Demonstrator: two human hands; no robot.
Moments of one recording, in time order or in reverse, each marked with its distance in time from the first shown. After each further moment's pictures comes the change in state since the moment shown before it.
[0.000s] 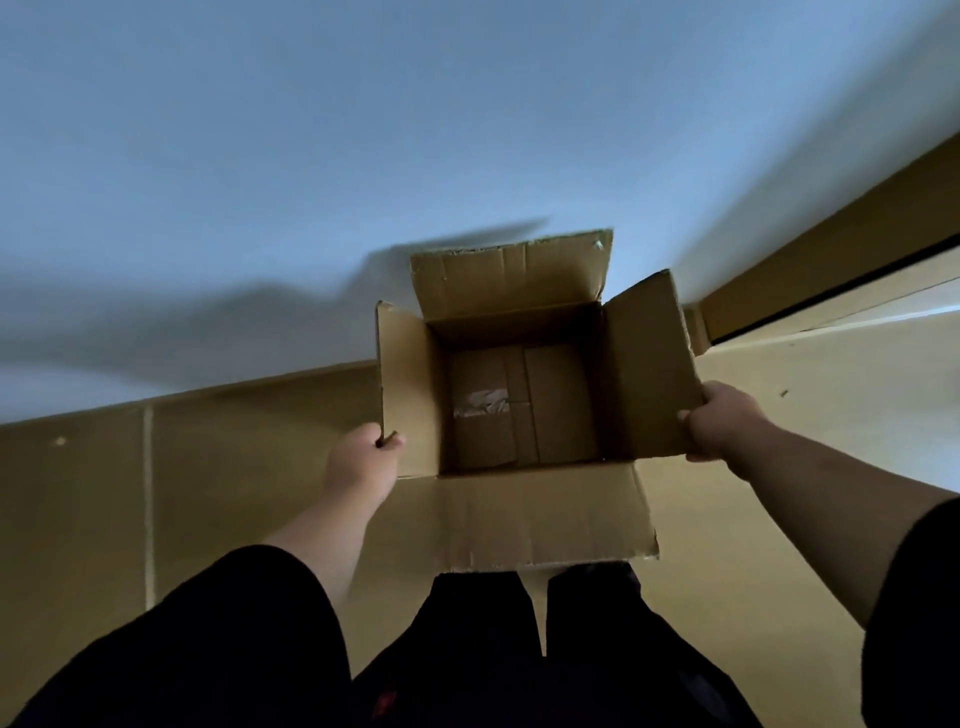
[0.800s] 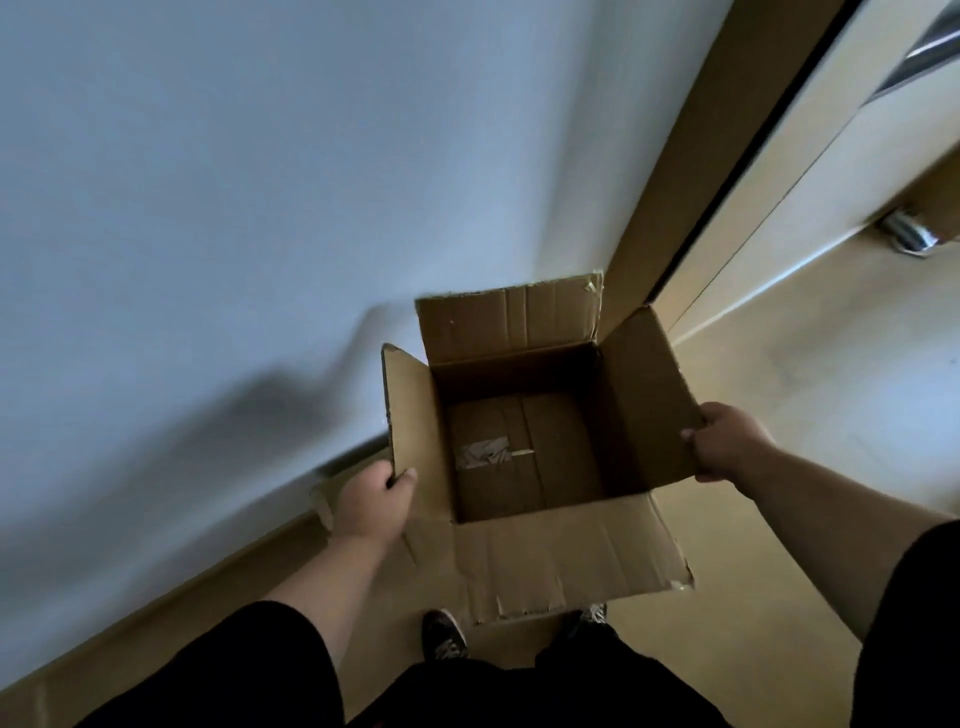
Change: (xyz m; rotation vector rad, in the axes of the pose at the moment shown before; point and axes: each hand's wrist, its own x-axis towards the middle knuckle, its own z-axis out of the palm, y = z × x) left_hand -0.076 0.145 0.002 0.015 -0.093 0.535; right_hand -0.084 0.103 -0.137 0.217 0.305 0.090
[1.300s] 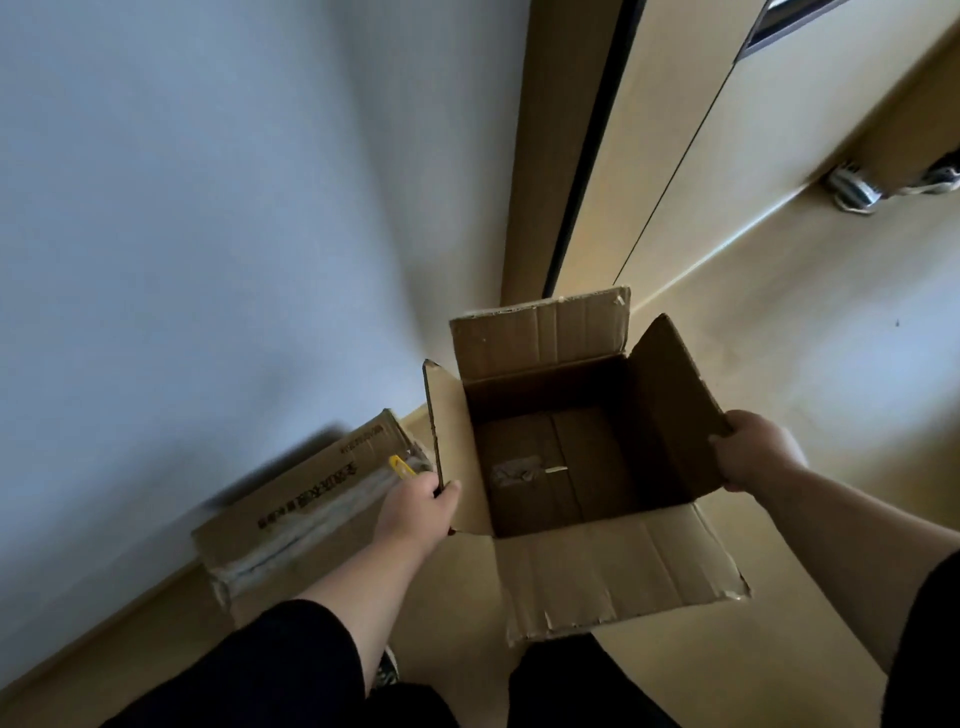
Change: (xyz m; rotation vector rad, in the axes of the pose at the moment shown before) left_hand 0.000 0.175 0.198 0.166 -0.243 0.038; right_hand 0.142 0.149 -0.128 -0.162 0.135 0.064
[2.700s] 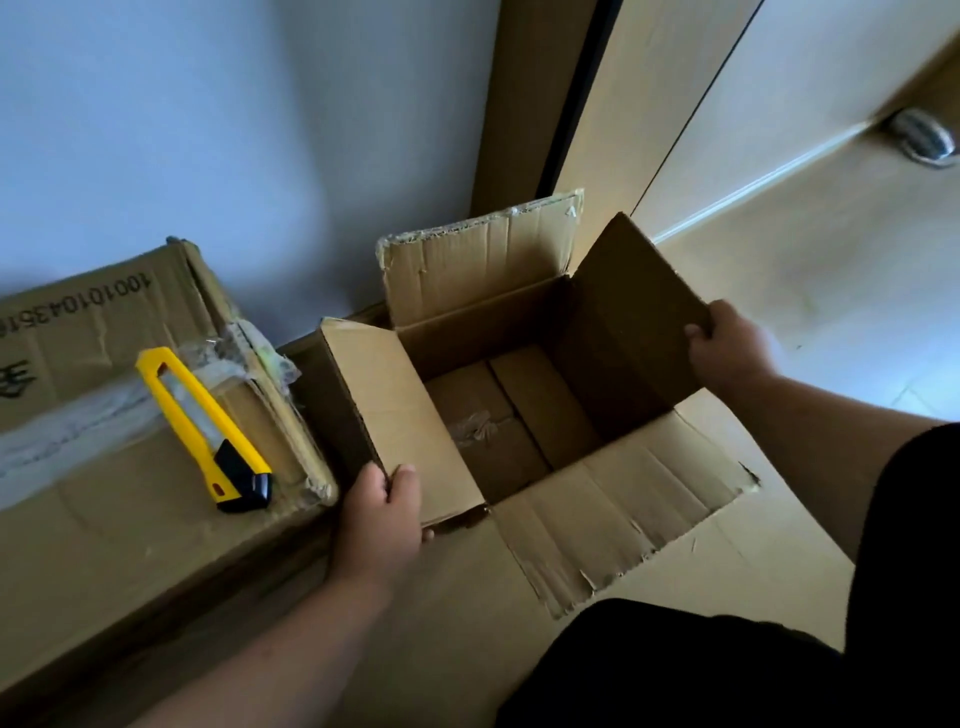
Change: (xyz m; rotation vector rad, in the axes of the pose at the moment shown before) left_hand 0.297 -0.198 0.368 -0.685 0.179 -0.075; right_hand 0.365 0.074 0.378 -0.157 0.408 -0.315
